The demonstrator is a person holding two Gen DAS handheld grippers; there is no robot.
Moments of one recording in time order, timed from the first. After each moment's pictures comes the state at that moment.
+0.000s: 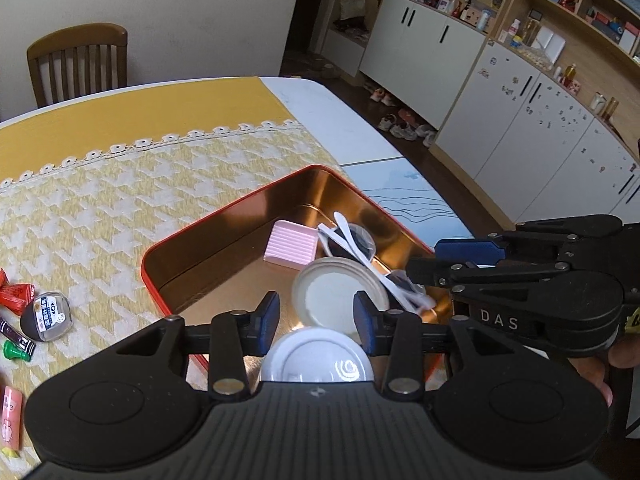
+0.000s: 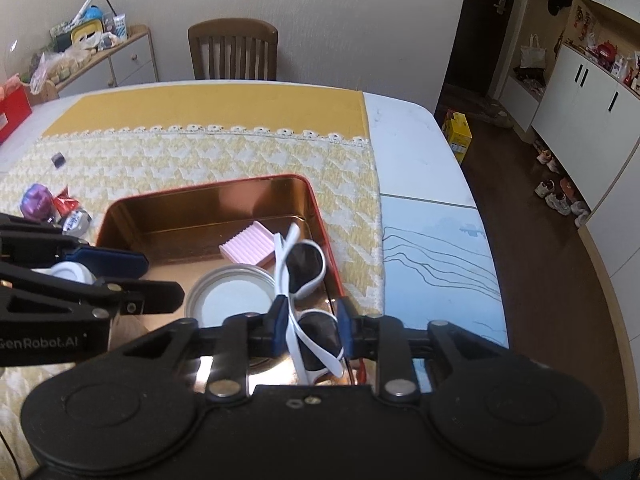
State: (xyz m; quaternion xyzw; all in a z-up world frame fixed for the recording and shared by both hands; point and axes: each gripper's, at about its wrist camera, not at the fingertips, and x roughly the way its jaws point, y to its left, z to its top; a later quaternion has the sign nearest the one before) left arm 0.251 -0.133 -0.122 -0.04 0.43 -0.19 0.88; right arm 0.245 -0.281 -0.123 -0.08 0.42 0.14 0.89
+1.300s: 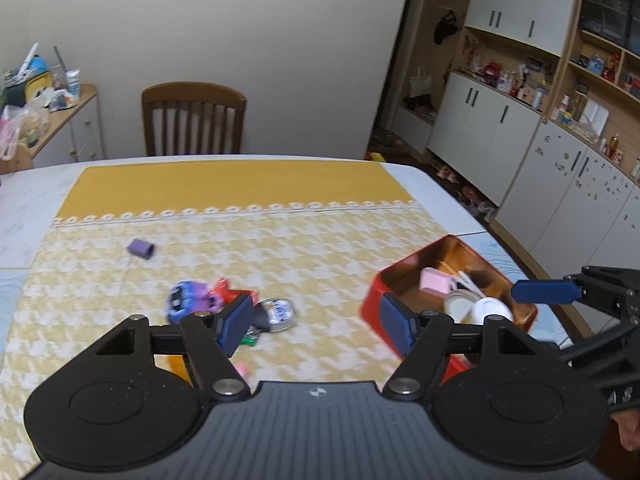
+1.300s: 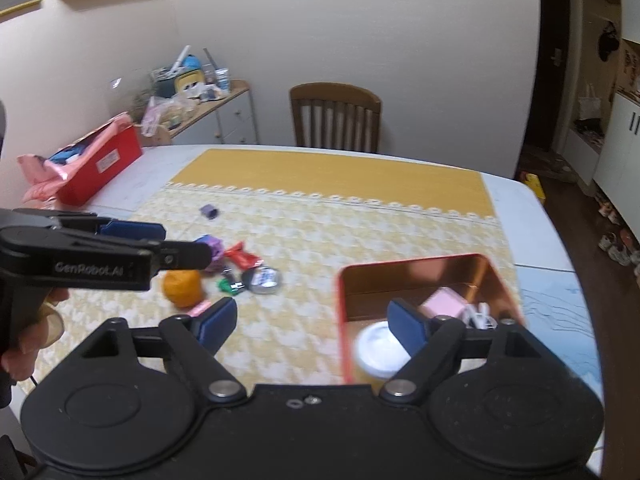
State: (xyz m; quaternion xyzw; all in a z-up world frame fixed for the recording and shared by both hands) left arm 0.160 0.040 -0.060 -0.06 0.34 -0.08 0.94; right arm 0.155 -0.156 -0.057 -0.05 0.35 0.25 0.90
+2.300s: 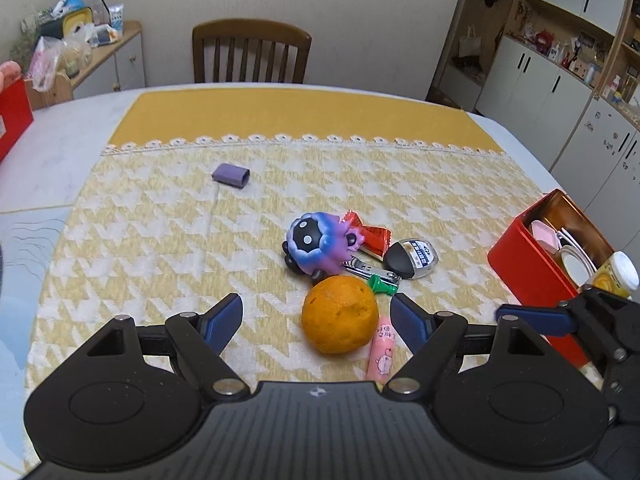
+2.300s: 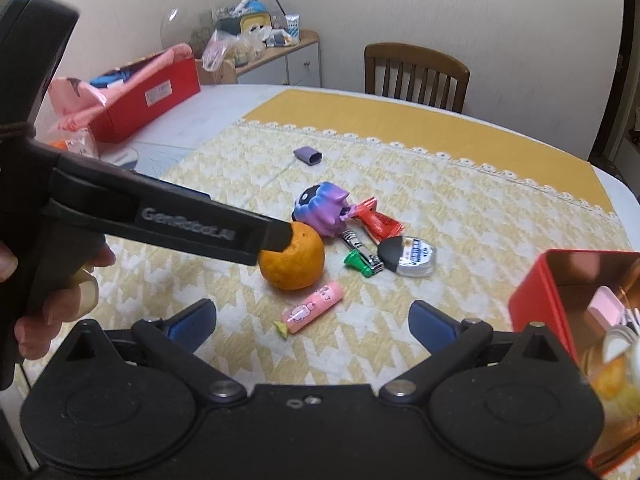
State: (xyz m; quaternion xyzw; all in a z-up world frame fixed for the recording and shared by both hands) left arm 0.194 0.134 -0.134 -0.07 0.42 -0.03 0.91; right arm 0.158 -0.008 -0.135 -0.09 0.38 0.30 0.87
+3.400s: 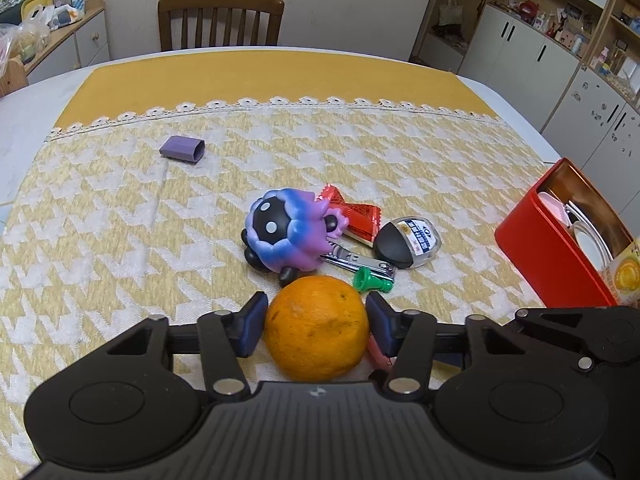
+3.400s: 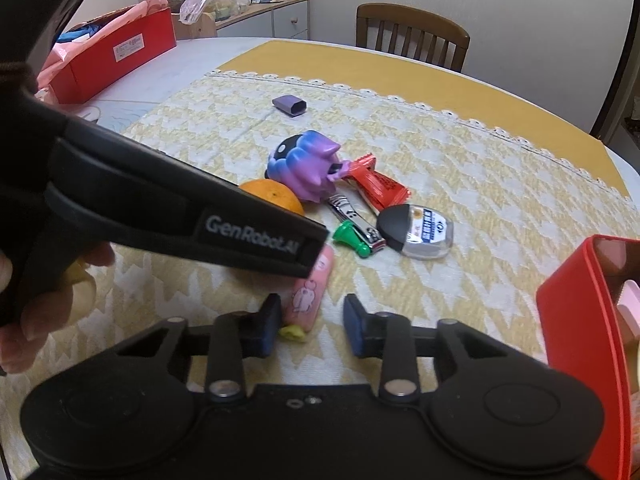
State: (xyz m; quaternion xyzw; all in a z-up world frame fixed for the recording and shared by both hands) left arm 0.233 0.120 -0.170 -0.05 0.45 -0.07 0.89; right arm 0.191 0.013 -0.178 -0.12 0.42 0.27 0.86
